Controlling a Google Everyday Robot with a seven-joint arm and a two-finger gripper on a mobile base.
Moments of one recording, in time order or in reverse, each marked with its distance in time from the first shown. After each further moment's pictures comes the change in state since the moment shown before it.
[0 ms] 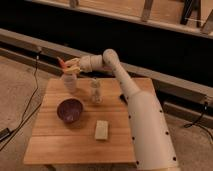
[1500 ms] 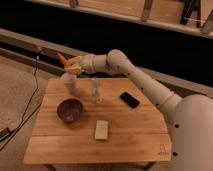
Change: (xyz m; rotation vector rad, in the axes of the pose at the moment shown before) arm -0.076 0.055 -0.036 0.174 0.085 -0.010
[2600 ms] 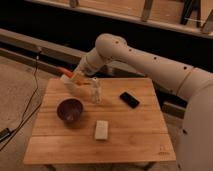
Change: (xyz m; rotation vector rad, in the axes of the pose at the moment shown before) arm -0.004 0.071 -0.062 -0.038 0.599 0.156
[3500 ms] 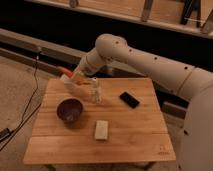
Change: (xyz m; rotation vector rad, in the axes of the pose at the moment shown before) arm 0.002 0.001 0.000 -0.002 0.011 0.003
